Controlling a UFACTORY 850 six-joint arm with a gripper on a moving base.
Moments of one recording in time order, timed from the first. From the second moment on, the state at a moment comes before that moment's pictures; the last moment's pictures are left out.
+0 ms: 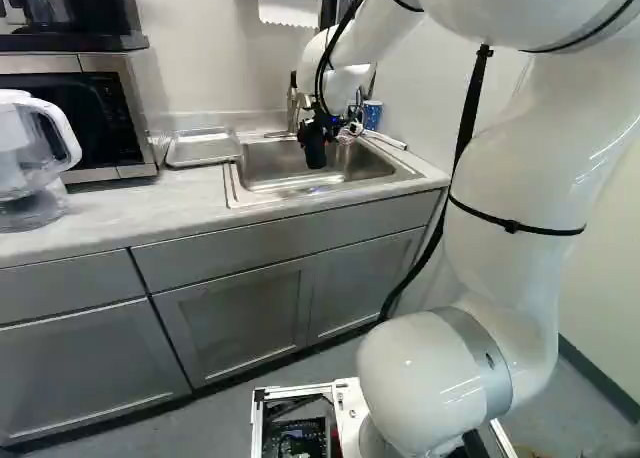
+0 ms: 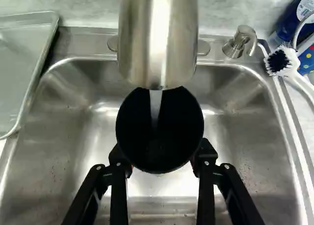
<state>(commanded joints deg) 7.4 -9.5 -63.9 4.5 -13.3 -12.4</state>
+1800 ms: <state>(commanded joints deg) 7.4 -9.5 -63.9 4.5 -13.3 -12.4</state>
